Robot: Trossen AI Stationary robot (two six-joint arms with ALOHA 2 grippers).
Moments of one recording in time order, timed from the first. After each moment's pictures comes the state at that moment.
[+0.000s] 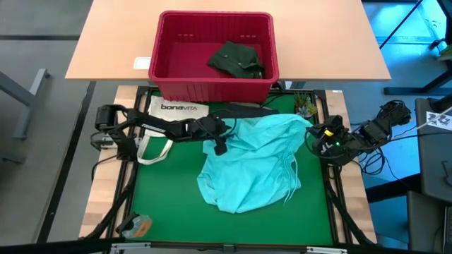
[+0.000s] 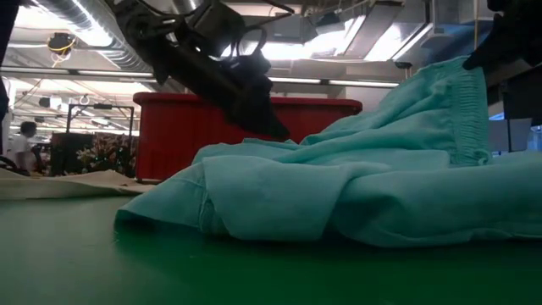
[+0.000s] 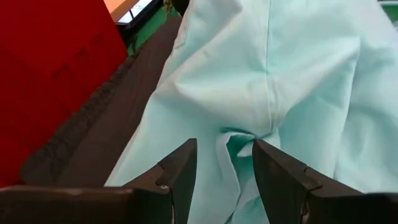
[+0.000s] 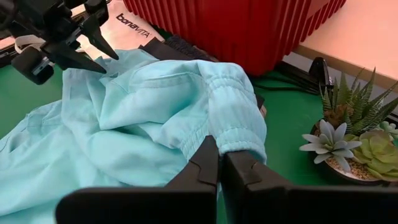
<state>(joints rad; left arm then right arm) 0.14 1.70 0.85 0.34 -0.23 0.01 0.48 0.60 0.83 -1.39 0.92 1.22</state>
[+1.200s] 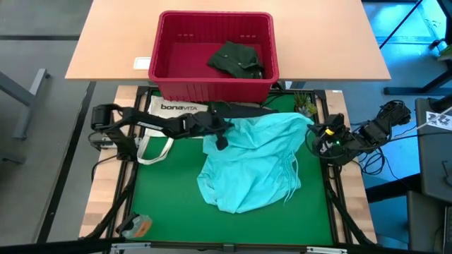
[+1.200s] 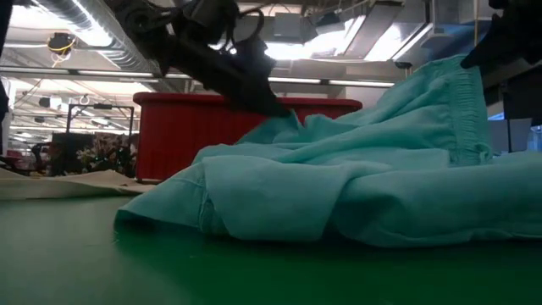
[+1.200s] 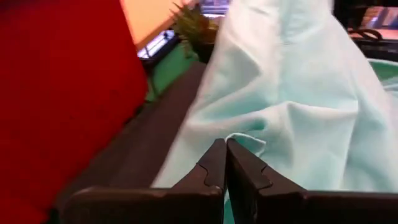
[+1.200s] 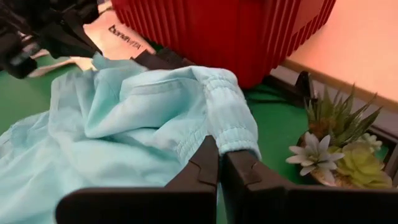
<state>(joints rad) 0.18 1.64 0.85 0.39 -0.22 -0.02 0.48 0.60 0.83 -1.42 0.99 1.23</state>
